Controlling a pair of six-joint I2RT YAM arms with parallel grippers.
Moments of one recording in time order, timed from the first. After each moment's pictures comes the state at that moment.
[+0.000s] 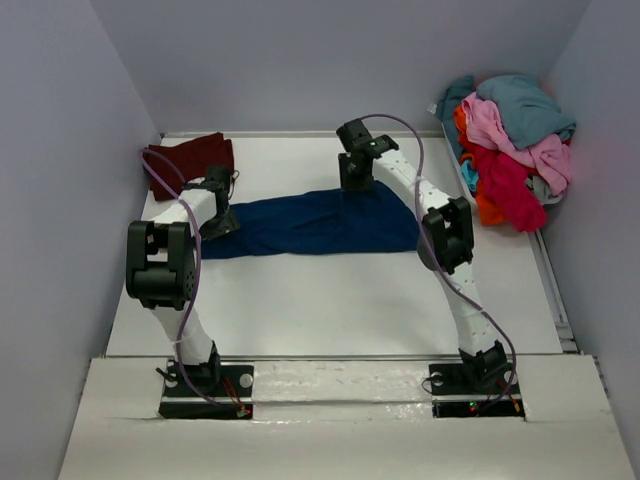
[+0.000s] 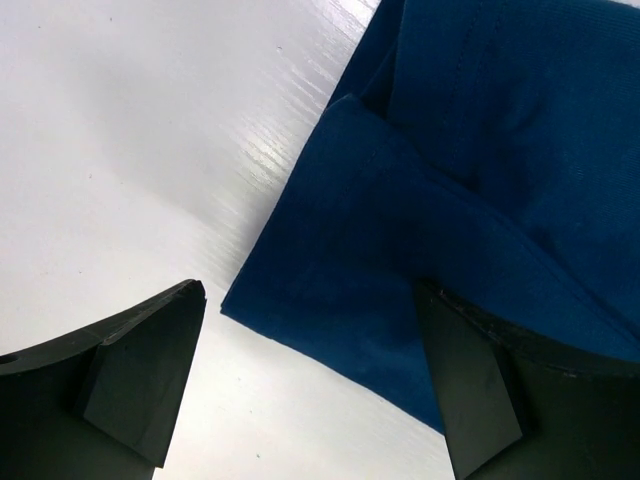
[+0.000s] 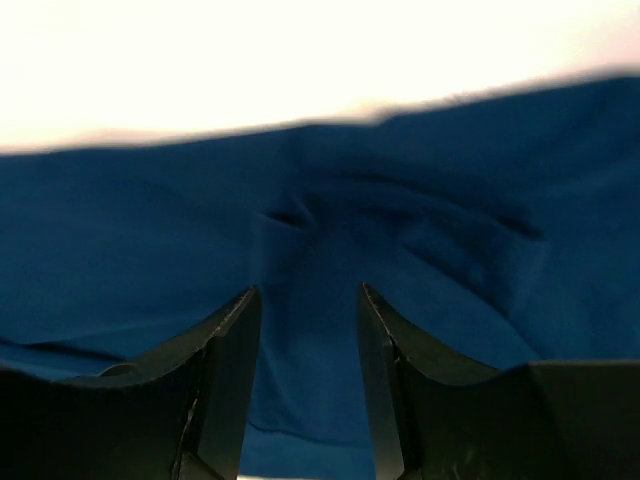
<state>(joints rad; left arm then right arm) -0.07 1.81 1.22 -0.68 -0.45 -0.56 0.50 2.46 2.40 -0.96 0.16 0.37</state>
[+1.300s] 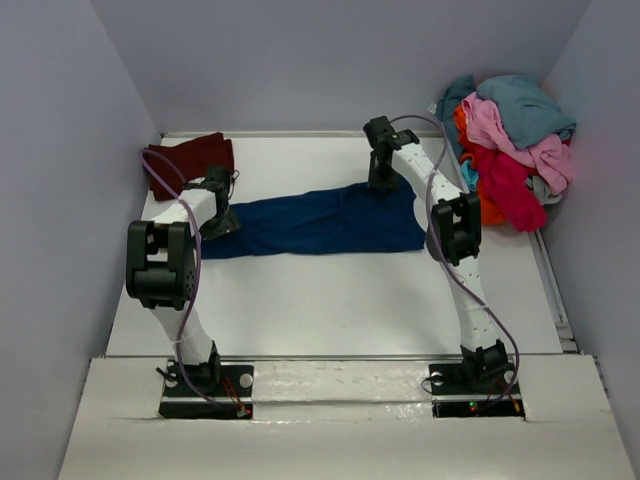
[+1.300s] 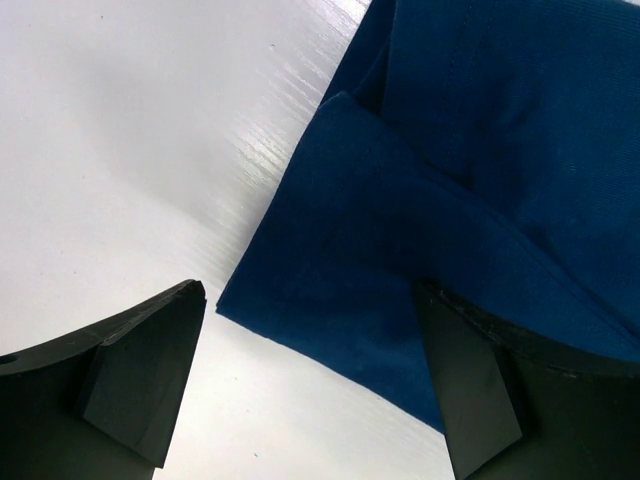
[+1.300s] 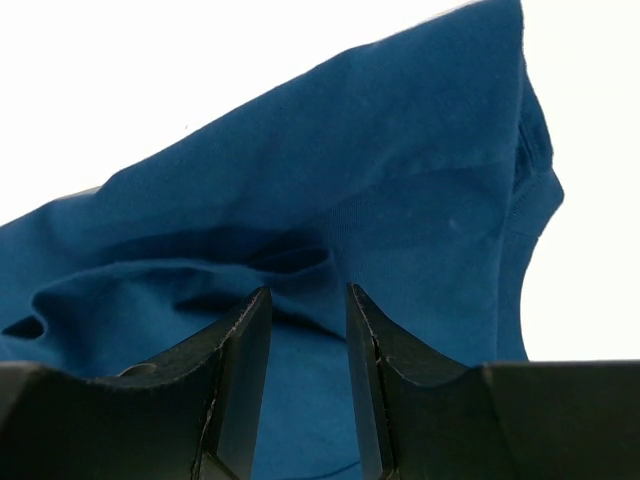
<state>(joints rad) -0.07 1.81 1.22 -0.68 -0.44 -0.56 0.37 2.49 2.39 -1.07 0.26 0.48</state>
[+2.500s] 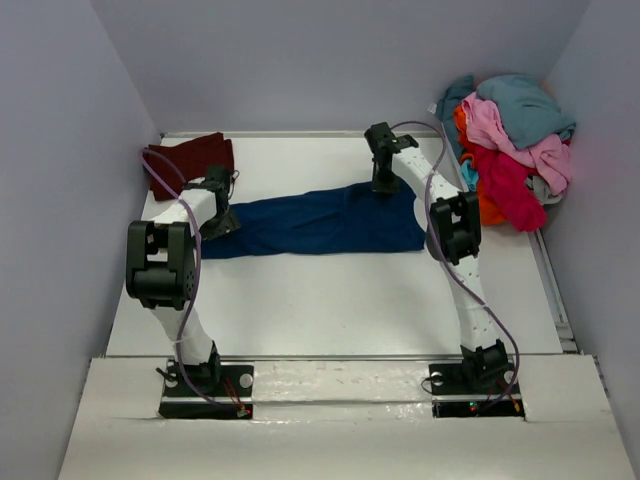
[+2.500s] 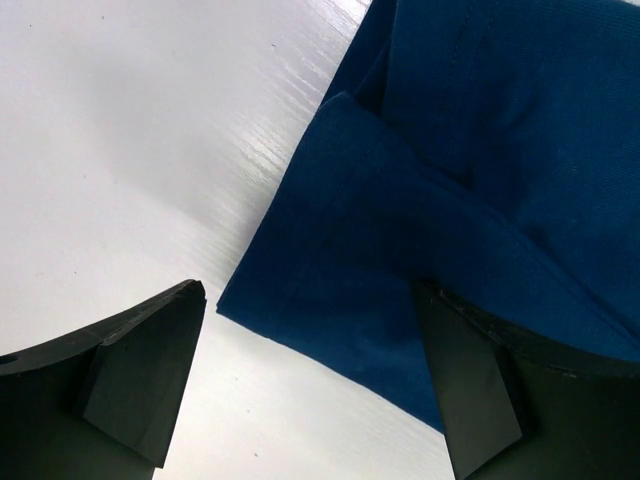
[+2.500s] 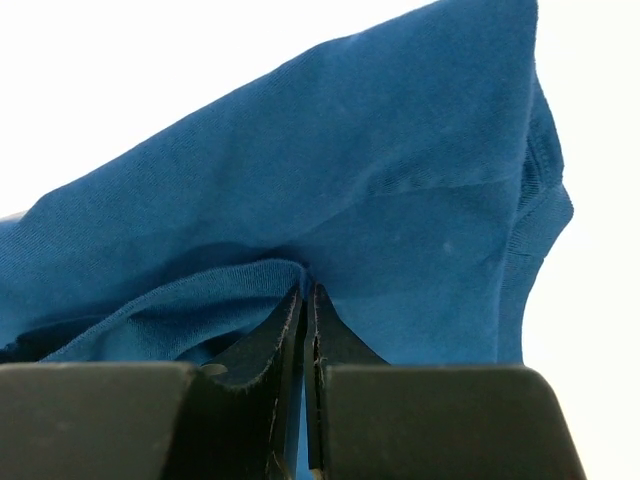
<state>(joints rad) -0.07 1.81 1.22 -0.68 -0.44 -0.56 0.35 2.51 2.34 -1.04 0.27 0.47</state>
